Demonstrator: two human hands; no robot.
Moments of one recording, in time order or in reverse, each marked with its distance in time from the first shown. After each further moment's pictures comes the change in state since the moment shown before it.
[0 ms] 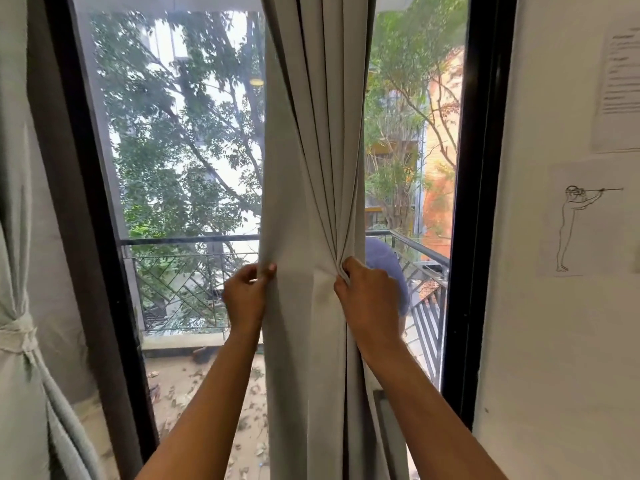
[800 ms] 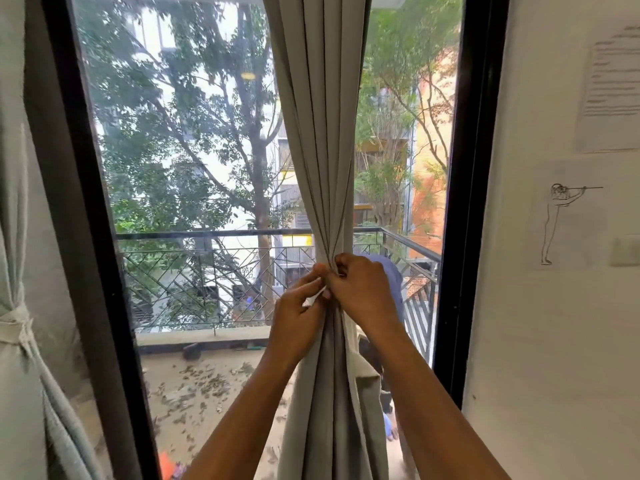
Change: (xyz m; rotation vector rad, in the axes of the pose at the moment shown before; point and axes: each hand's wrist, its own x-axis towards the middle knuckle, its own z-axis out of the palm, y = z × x) left_hand -0.096 0.051 0.000 -0.100 -0.474 0.210; right_hand -0.007 -0.016 -0.007 0.253 -0.127 0.095
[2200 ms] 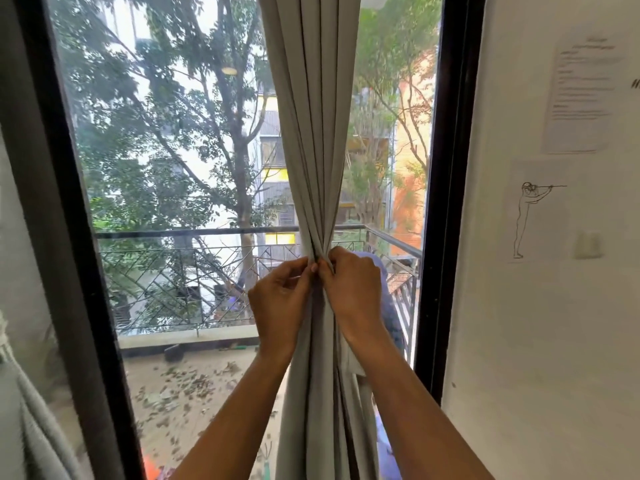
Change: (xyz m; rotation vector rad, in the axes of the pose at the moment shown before) left_hand 0.002 0.012 0.001 -0.081 0.363 0.073; right_hand -0.014 -0.010 0.000 -0.195 0.211 -0.052
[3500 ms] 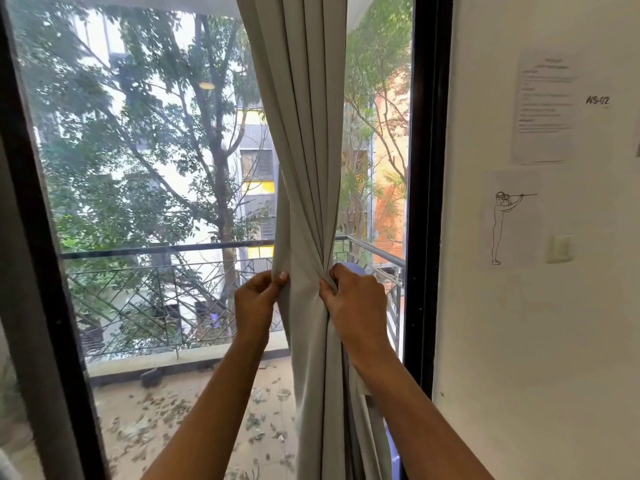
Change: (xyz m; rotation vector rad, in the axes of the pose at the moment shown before) left_hand 0.046 -0.070 0.012 -0.299 -0.159 -0.352; right_hand -0.004 0.017 -0.013 -0.085 0.004 -0.021
